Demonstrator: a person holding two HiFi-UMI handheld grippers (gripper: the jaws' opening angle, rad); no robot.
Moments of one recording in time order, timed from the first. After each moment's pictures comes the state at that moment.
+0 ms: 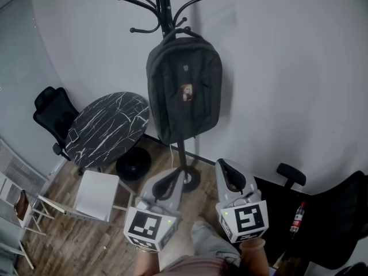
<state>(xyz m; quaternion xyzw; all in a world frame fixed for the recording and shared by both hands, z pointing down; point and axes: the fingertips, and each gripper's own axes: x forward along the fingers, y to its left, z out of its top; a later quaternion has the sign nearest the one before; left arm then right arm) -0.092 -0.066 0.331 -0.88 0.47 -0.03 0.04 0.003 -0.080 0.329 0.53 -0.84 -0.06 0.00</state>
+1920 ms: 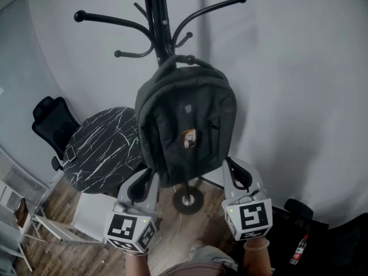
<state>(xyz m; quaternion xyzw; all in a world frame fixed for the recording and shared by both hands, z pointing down) -0.154 -0.264 0.310 -0.82 0.57 -0.03 0.02 0.027 -0.295 0.312 0.53 -0.84 -0.08 0.02</state>
